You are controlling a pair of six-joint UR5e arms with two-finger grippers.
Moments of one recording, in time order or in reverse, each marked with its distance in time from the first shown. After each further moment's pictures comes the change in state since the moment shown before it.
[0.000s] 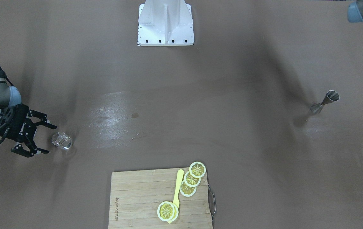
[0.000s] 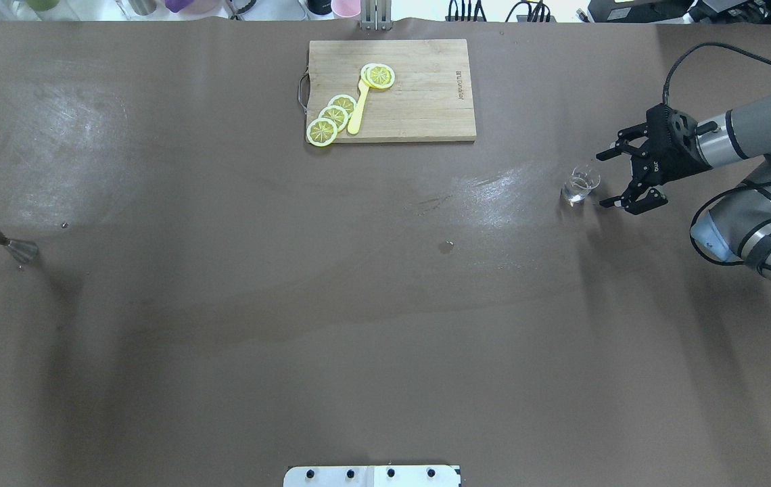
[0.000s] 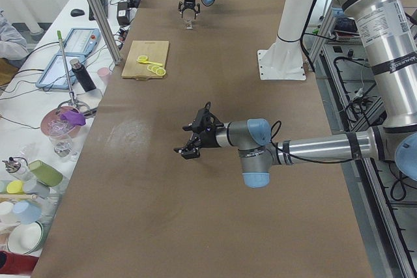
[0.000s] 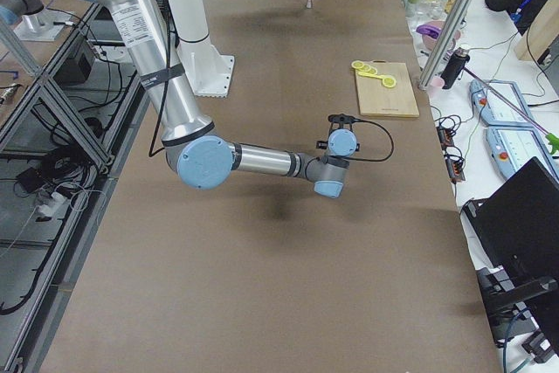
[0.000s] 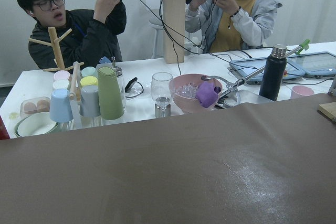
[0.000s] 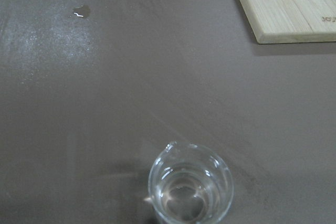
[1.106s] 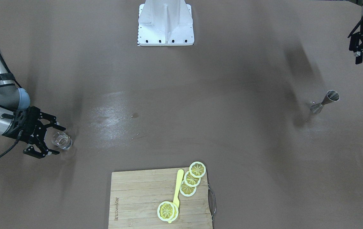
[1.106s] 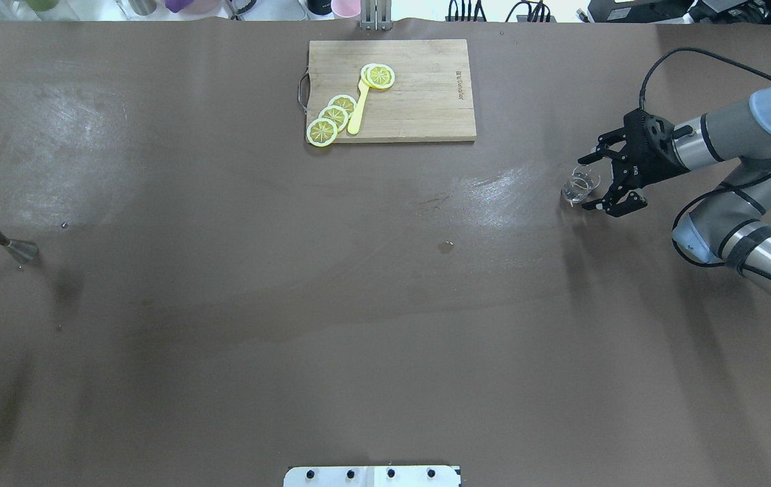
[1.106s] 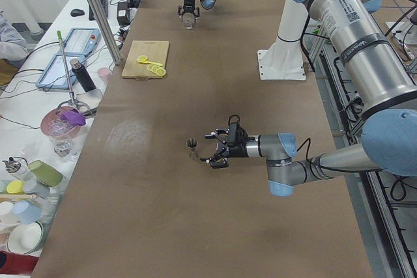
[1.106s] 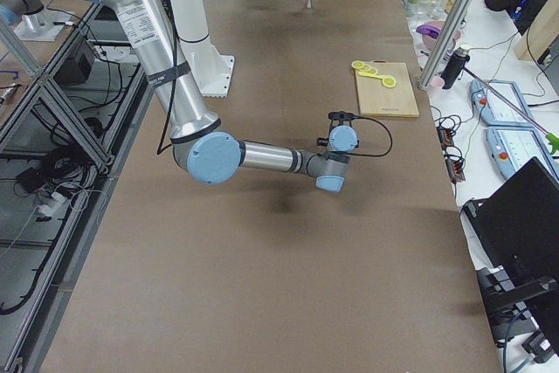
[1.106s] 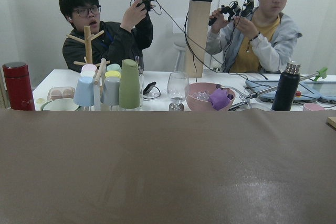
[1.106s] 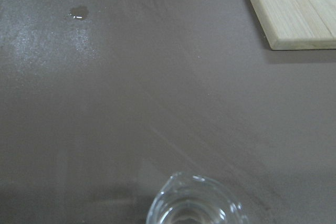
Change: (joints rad) left arm 0.644 0.186 0.059 -0.256 0.806 -0.237; right arm -0.034 0.038 -0.037 0.000 -0.022 -0.005
